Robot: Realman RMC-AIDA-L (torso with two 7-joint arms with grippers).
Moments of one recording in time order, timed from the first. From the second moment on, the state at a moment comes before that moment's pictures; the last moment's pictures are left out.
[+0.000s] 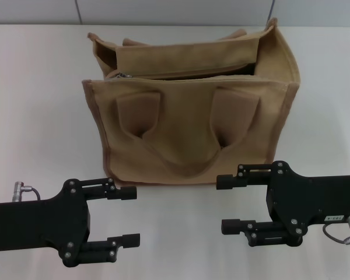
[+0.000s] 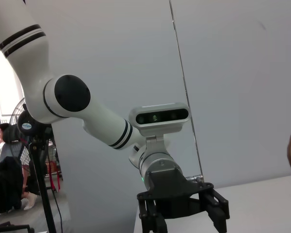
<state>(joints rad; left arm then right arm) -0.38 -2.05 0.52 0.48 2.16 2.00 -0.83 0.53 2.08 -0.74 -0.41 -1.99 -1.90 0.98</state>
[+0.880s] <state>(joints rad) -0.36 -2.07 0.36 0.47 2.14 1.99 -0.76 0.53 2.09 -0.74 -0.38 -1.98 -1.89 0.95</state>
